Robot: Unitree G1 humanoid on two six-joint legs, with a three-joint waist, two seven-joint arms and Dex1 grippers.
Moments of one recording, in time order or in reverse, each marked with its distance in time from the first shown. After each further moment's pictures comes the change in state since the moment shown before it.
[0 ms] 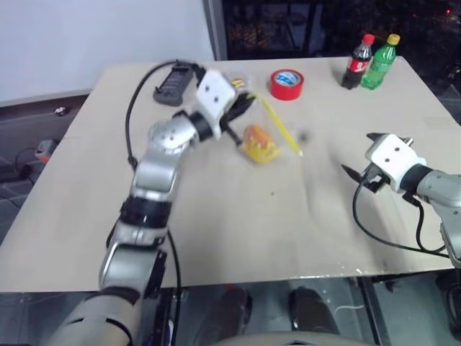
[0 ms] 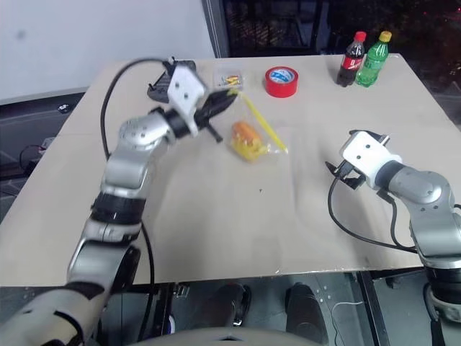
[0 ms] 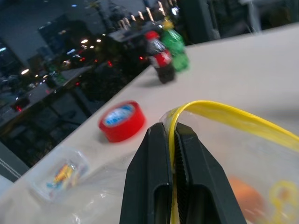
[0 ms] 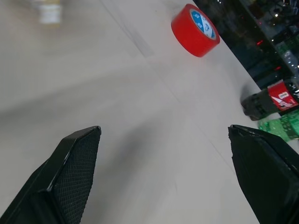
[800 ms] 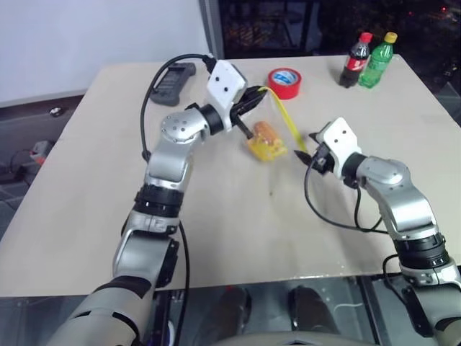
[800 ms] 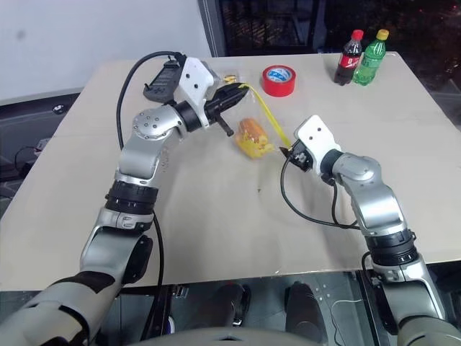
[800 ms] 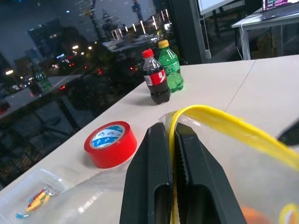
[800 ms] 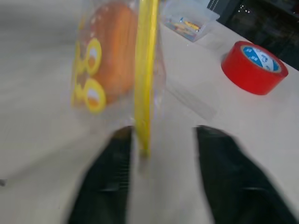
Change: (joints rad) left arm 0.012 -0.041 0.007 -0.010 -0.024 0.028 -0.025; right arm -0.264 0.279 0.201 0.188 0.095 0.088 -0.069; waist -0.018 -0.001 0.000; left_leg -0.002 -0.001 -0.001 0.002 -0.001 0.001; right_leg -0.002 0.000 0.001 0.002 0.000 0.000
